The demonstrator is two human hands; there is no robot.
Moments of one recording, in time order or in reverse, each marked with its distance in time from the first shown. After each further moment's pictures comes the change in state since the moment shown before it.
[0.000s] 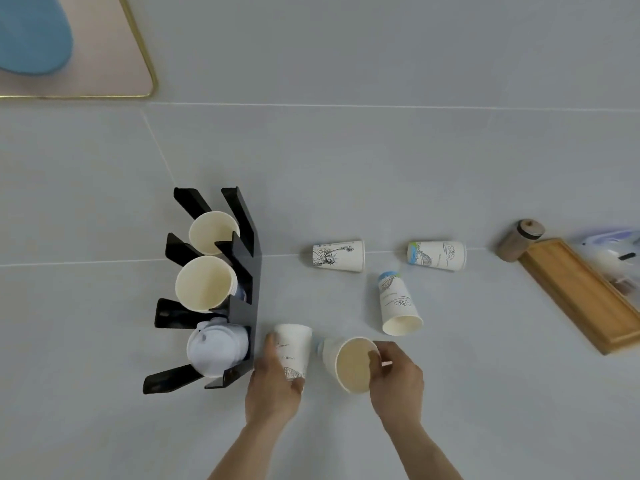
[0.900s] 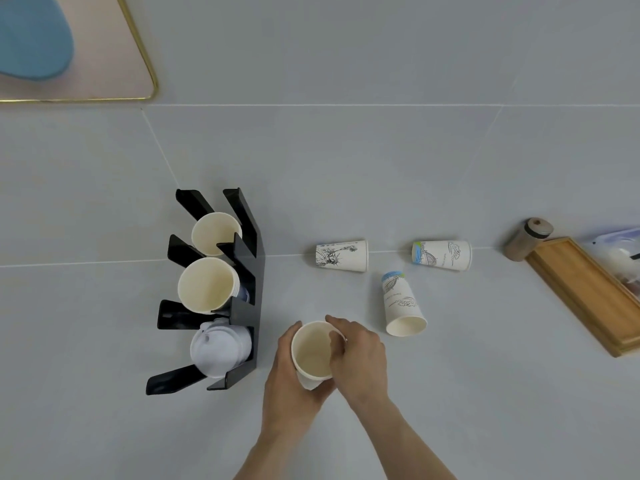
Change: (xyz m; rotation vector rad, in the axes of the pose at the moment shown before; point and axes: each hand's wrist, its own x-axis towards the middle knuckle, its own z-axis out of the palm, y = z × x) left_hand -0.032 0.025 -0.002 -0.405 0.088 0.256; right_hand -0.001 -0.067 0.022 -0.159 -0.182 -0.275
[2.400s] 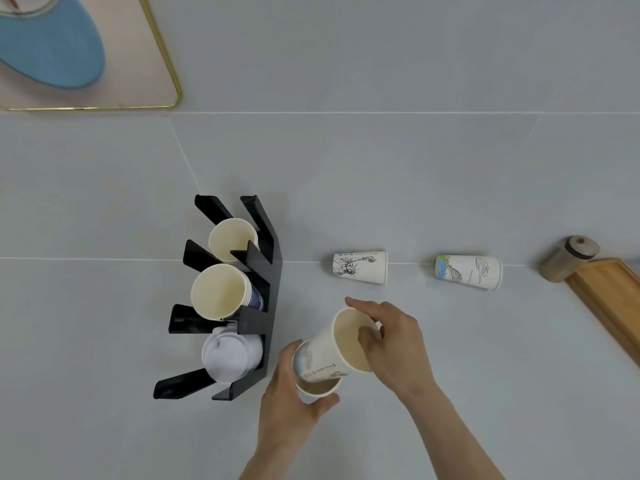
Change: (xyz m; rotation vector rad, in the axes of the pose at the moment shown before) left_hand 0.005 -0.006 -0.007 0.164 0.000 -0.063; right_hand 0.047 0.002 -0.053 0.164 -0.086 -0.195
